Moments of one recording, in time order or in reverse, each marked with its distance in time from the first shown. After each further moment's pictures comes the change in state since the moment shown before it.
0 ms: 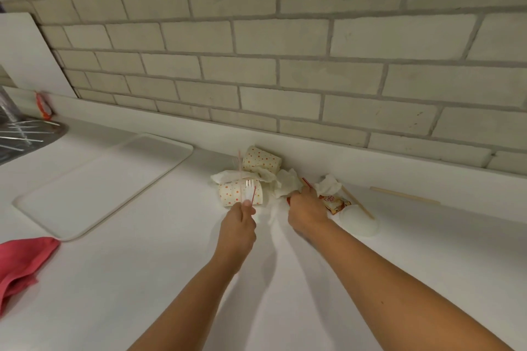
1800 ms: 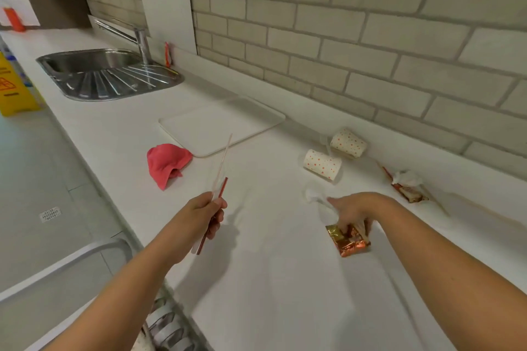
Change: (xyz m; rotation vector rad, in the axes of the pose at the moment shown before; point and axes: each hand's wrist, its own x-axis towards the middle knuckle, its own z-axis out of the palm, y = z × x) left_hand -0.150 -0.041 -0.228 -0.140 0.057 -0.167; right_hand -0.083 -0.090 -0.027 -0.104 -0.713 -0.090
